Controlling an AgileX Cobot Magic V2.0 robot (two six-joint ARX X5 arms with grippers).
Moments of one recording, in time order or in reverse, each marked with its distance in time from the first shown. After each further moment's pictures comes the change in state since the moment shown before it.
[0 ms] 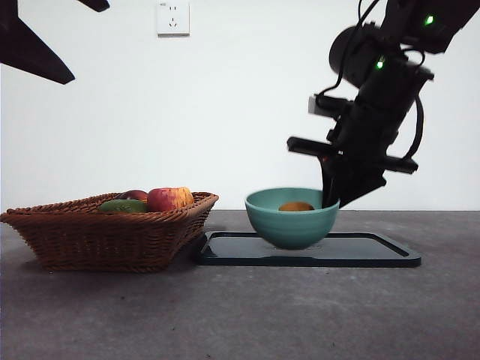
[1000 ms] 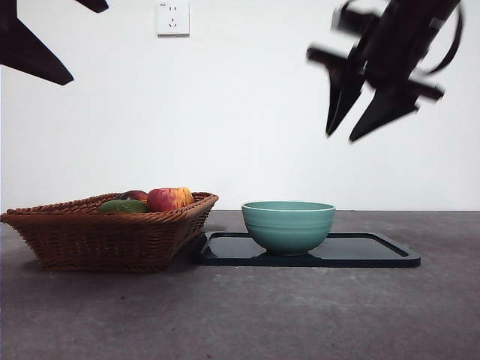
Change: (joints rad) left arm 0.000 0.000 0.000 -0.004 0.000 0.000; right arm -0.005 -0.300 0.002 -0.164 -0.028 0.016
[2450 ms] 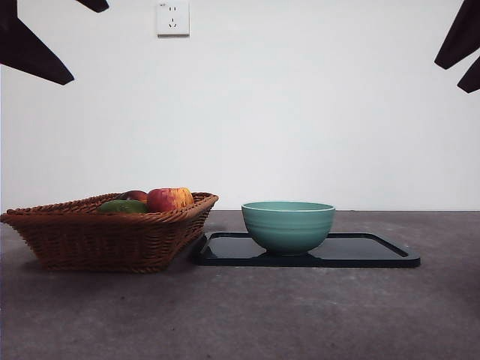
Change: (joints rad) left arm 0.000 0.000 0.000 0.001 0.000 0.000; right arm 0.157 -0.786 -0.427 -0.344 -0.188 -0.085
